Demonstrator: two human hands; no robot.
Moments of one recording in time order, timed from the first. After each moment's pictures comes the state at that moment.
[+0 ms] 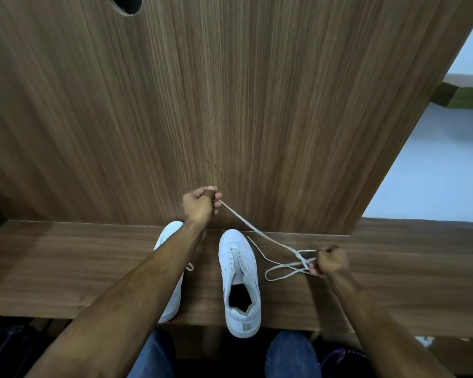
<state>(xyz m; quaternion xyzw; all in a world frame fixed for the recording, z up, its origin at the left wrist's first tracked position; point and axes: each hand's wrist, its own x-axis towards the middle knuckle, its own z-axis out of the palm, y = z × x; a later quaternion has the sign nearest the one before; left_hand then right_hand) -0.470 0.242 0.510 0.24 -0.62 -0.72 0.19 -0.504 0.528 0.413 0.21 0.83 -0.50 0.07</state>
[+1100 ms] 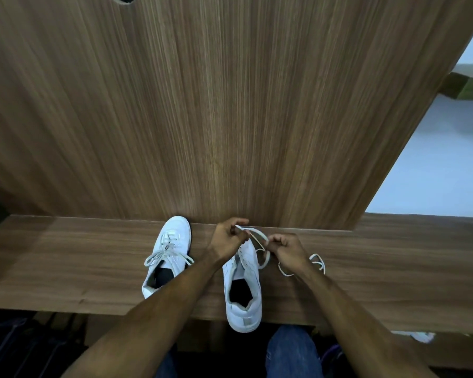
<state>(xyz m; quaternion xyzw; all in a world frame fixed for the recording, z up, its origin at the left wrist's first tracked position) -0.437 0.280 0.449 0.10 -0.81 -0.58 0.04 -0.489 0.451 0.410 -0.09 0.79 -0.59 0.14</state>
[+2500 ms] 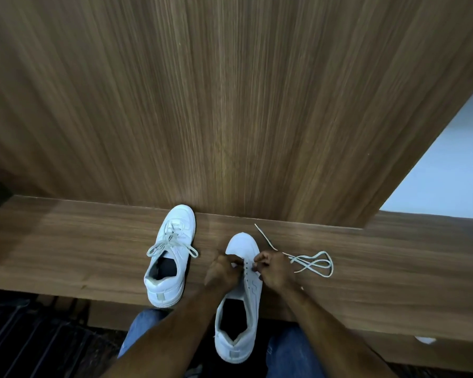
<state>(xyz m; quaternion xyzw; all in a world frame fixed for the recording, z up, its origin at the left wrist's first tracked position) -0.423 0.267 0.317 0.19 -0.87 -0.46 -0.05 -0.469 0.423 0.351 -0.09 0.90 -0.40 0.16</state>
